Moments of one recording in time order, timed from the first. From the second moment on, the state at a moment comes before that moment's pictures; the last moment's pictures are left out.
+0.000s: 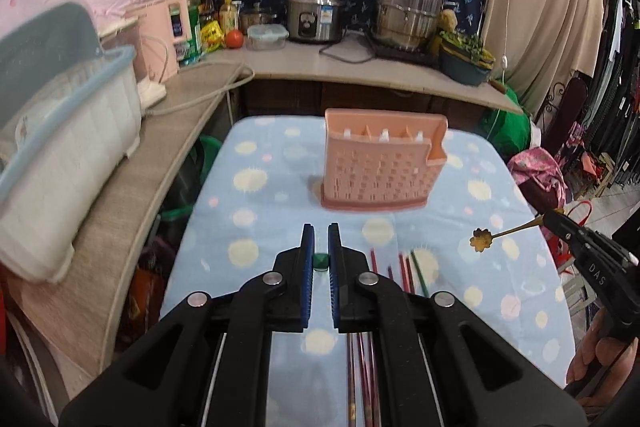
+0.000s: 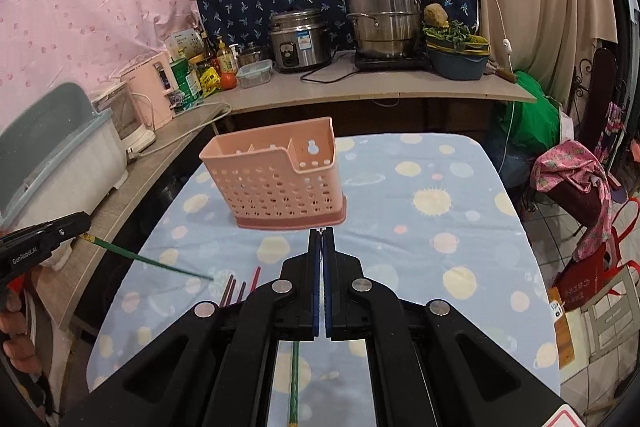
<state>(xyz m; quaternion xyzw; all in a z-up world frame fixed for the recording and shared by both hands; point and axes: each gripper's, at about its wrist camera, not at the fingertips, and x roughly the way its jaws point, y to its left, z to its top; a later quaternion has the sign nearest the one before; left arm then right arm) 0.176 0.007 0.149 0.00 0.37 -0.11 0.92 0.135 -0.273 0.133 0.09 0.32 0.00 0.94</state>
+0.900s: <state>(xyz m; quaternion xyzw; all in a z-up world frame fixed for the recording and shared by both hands) 0.316 -0.038 0.277 -0.03 0.22 -0.11 0.97 0.301 -0.281 0.128 0.11 0.34 0.02 0.93</state>
